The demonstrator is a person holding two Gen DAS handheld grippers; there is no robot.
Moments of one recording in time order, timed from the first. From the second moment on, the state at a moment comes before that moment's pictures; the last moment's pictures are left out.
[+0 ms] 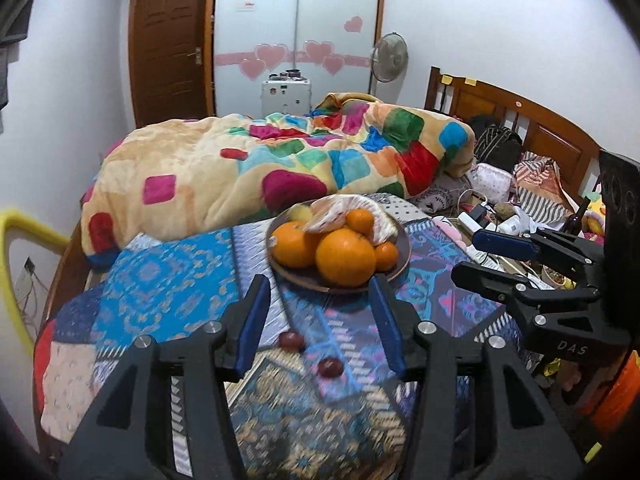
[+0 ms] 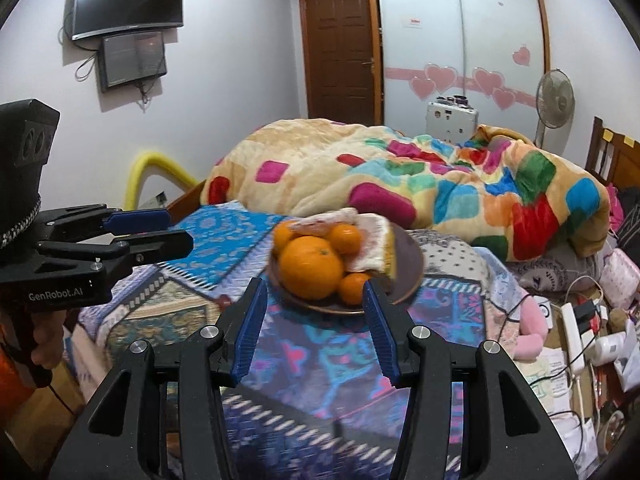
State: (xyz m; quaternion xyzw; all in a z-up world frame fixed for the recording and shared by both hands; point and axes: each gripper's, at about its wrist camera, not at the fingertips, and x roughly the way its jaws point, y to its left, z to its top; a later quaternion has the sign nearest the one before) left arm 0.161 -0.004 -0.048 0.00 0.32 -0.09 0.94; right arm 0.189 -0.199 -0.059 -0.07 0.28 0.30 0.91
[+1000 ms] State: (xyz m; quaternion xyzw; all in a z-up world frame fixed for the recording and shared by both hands) left arm 0.148 0.058 -0.136 -0.03 0.39 -0.06 0.92; right arm 0.193 -0.113 -0.156 -0.10 0.37 0.35 0.86
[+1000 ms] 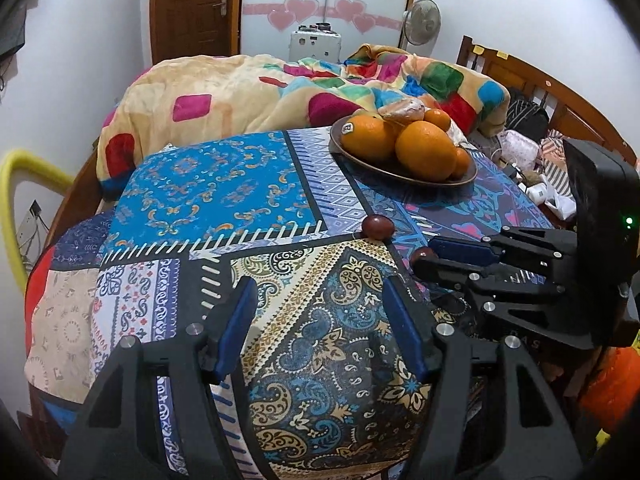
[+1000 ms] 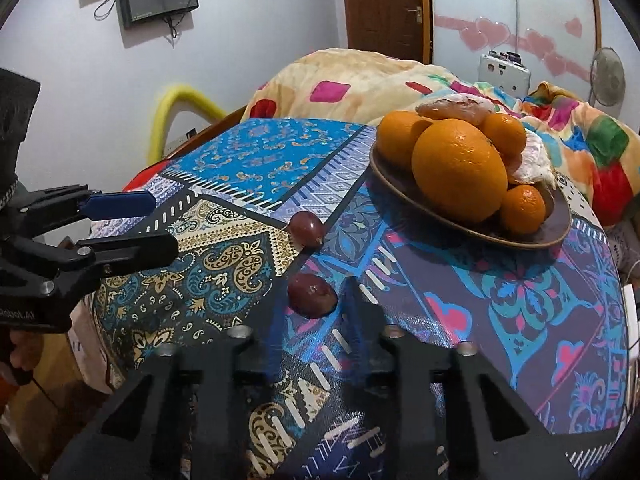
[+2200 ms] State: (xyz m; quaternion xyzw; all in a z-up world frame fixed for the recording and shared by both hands) left arm 0.222 0.000 -0.146 0.02 0.43 -0.10 0.90; right arm 0.224 -0.226 -0.128 -0.06 0.34 0.27 0.90
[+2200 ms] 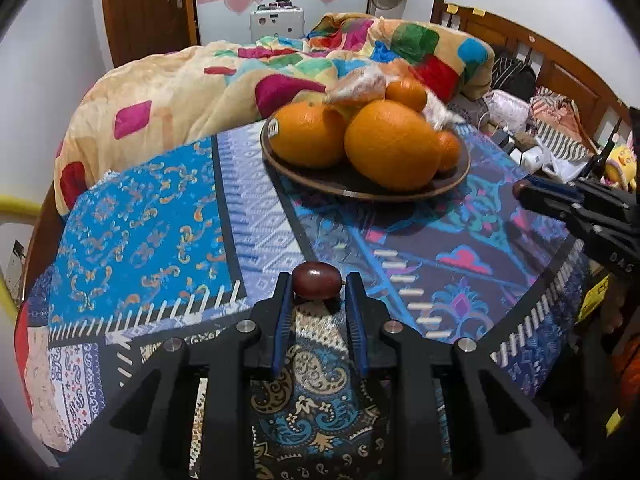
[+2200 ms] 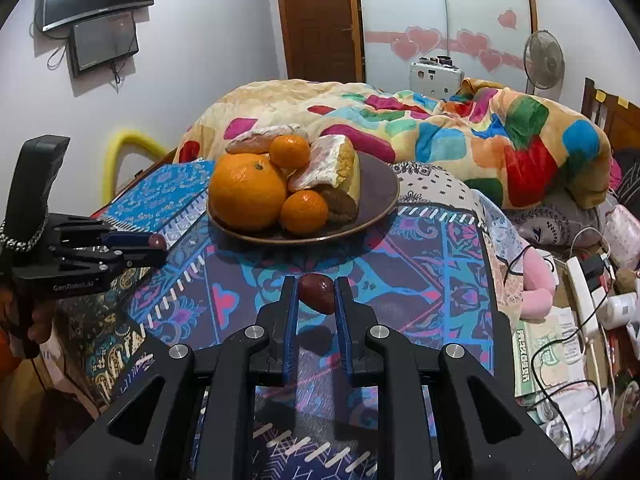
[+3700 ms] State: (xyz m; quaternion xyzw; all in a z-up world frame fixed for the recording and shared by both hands) left arm 0.287 -0.004 -0.137 0.01 0.42 -0.12 0.90; right arm 0.294 -0.204 -0.130 -0.11 0.36 0.26 0.89
